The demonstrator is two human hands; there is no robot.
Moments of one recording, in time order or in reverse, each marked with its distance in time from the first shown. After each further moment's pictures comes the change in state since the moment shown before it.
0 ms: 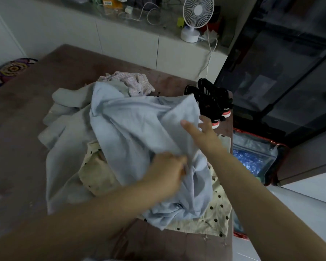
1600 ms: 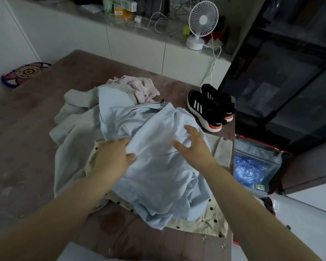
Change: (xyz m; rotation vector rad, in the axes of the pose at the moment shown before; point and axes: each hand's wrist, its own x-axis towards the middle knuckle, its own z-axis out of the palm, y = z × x) left_hand -0.046 -0.066 -0.056 0.274 0.061 -0.626; right_hand -0.026 0.020 0.020 -0.326 -0.057 -0.246
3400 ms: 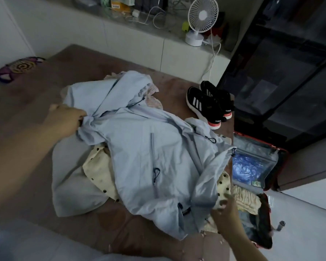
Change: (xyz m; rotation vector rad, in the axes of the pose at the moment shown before) left_hand 0.085 -0.122 -0.045 0.312 -0.030 0.059; right_hand -0.118 0.149 0.003 0.037 0.176 0.549
